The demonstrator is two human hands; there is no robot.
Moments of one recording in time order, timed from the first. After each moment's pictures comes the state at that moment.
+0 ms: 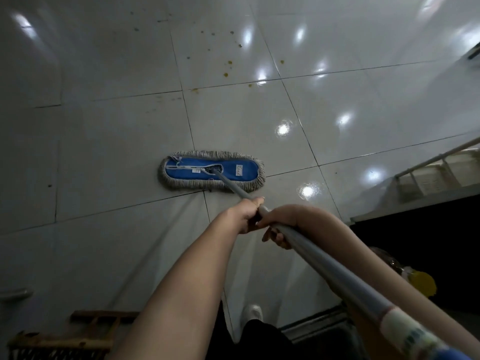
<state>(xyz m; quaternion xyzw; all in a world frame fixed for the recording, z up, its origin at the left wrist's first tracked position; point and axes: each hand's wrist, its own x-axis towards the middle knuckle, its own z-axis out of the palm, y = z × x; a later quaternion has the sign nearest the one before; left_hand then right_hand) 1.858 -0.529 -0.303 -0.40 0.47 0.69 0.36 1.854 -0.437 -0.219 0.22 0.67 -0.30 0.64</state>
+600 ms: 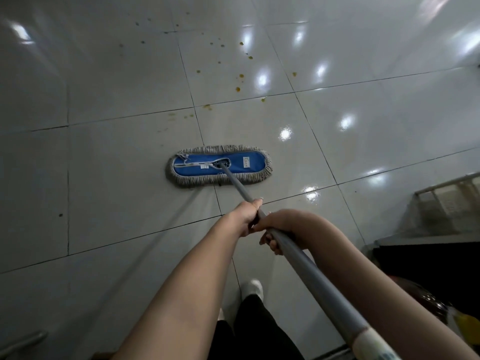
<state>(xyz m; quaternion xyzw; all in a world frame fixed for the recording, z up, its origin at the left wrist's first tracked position) 1.742 -0.681 -0.326 -0.41 0.51 0.68 0.33 1.745 -0.593 -0.227 0.26 0.67 -0.35 0.60</state>
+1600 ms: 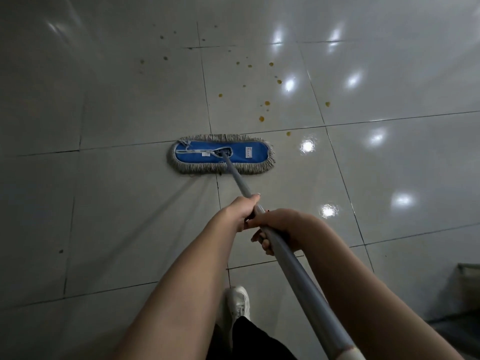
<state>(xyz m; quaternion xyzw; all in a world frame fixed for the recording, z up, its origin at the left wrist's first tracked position) 1.426 -0.790 -0.350 -0.44 0.52 0.66 0.31 1.425 -0.692 -0.257 0.23 0.63 -0.37 0.64</state>
